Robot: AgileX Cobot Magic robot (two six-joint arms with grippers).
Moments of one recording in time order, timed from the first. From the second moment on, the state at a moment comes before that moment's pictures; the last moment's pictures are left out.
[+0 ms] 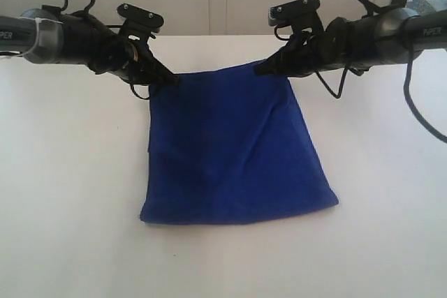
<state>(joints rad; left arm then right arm) -0.42 2.14 -1.52 0.42 0.23 -0.32 0.14 2.15 -1.44 0.34 0.05 -0.42</state>
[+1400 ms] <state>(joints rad) -0.42 1.82 -1.45 0.04 0.89 -0.02 0.08 1.83 -1.42 0.34 0.80 -0.39</state>
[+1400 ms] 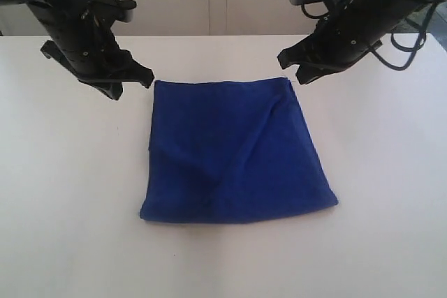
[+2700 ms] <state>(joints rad) -0.66 1.74 -0.96 -0.02 0.51 -0.06 0.21 1.66 -0.73 0.35 0.51 -0.21</state>
